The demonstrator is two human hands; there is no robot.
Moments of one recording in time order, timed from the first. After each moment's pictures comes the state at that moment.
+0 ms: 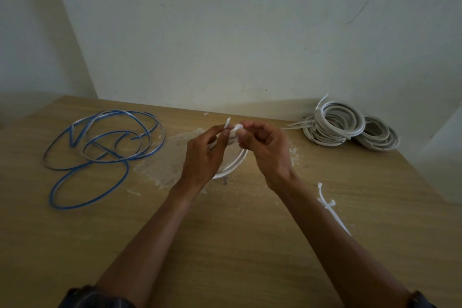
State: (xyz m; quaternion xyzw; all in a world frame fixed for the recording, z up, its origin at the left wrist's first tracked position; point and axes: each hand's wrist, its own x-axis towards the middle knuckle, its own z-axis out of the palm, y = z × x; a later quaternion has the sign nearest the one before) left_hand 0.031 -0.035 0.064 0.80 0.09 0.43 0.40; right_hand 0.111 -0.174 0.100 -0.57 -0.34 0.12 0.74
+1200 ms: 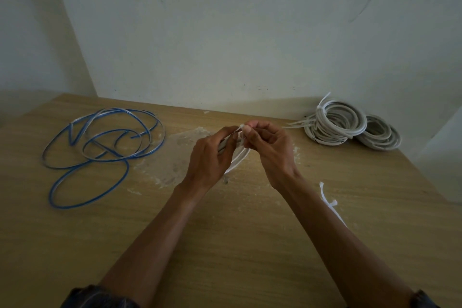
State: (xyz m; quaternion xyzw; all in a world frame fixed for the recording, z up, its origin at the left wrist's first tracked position) left_hand 0.034 -0.040 0.061 0.84 0.06 0.44 0.32; right_hand 0.119 -0.175 0.096 -0.55 -0.35 0.14 0.75
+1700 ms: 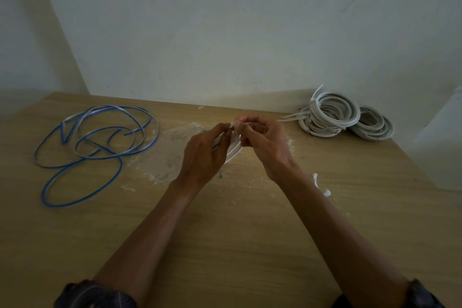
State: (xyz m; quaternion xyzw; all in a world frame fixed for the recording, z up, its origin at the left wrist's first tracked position) left_hand 0.036 -0.041 0.056 0.85 0.04 0.44 0.28; right_hand 0.115 -0.182 0.109 -0.62 -0.33 0.15 0.69
